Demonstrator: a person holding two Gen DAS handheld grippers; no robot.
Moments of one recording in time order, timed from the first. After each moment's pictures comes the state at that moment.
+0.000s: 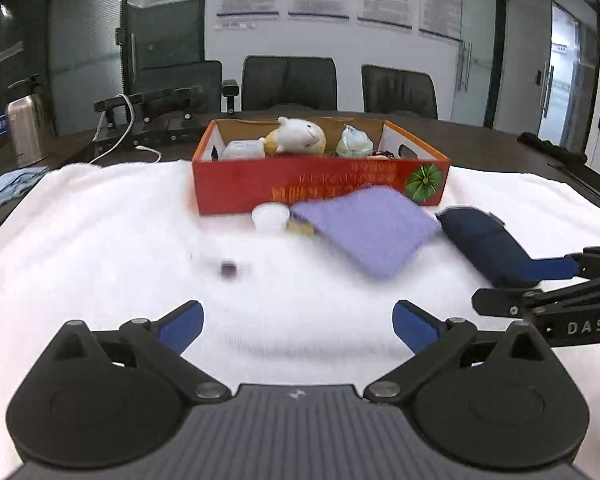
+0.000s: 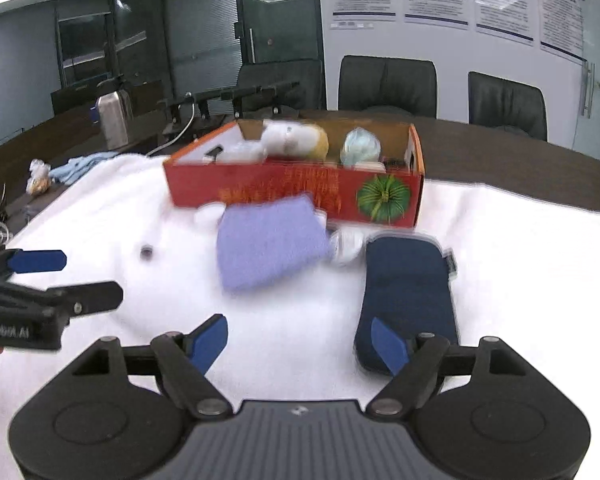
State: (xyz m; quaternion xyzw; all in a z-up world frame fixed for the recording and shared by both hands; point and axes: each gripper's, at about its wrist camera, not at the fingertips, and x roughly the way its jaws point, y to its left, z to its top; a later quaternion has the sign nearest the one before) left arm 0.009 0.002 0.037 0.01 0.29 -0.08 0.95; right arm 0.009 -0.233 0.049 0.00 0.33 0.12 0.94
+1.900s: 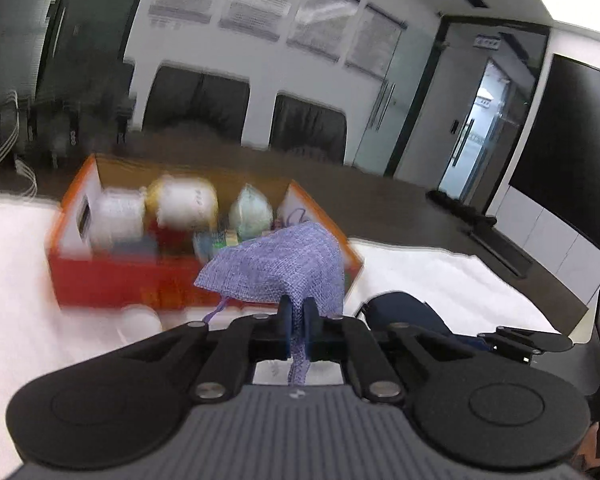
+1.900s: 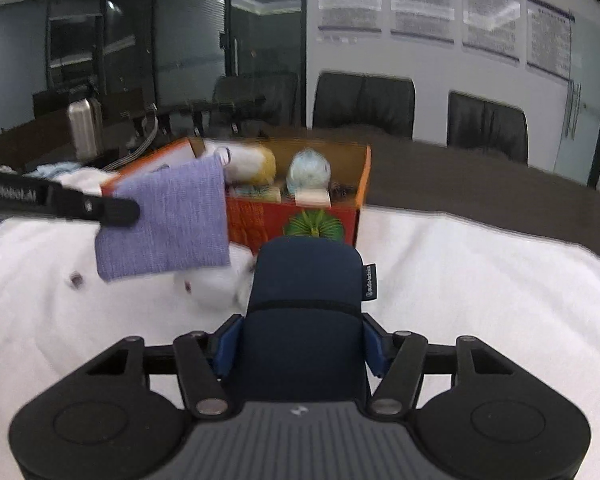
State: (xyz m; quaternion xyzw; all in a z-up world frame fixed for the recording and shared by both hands) left arm 0.123 -0.015 0.095 -0.08 0.27 -0.25 0.93; right arm 0.068 -0.279 0.080 -0.03 0.29 0.11 0.95
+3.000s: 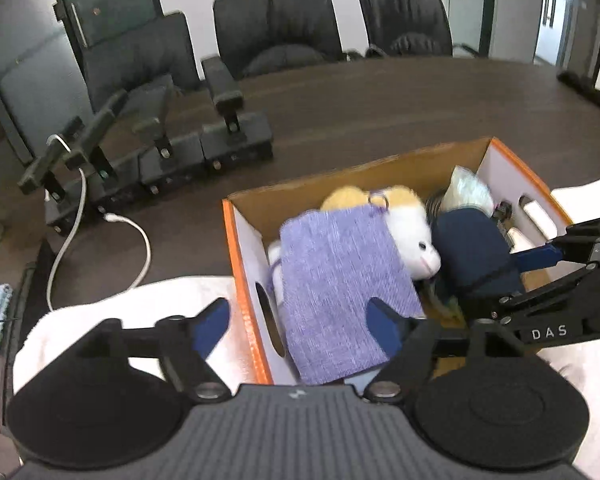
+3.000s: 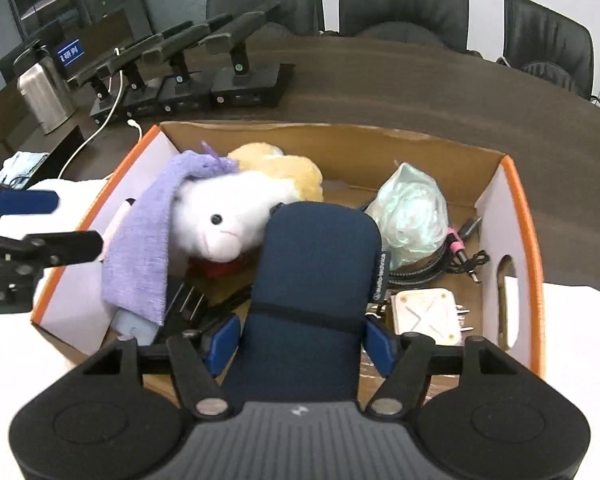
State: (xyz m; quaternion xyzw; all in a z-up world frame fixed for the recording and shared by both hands) left arm 0.323 0.027 0.123 0.12 0.42 -0.11 0.89; right arm 0.331 -0.185 0.090 0.00 0.48 0.12 0.87
